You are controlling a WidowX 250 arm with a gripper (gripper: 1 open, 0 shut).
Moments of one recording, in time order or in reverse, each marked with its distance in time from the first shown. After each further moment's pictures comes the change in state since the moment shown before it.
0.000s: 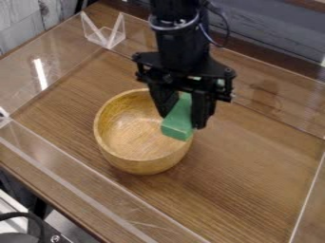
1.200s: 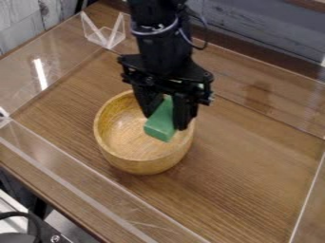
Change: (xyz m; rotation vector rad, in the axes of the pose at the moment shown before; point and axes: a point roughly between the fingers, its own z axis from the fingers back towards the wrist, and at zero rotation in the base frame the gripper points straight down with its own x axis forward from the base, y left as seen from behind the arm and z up) arm -0.004 0.027 -0.001 0.004 -0.011 -0.003
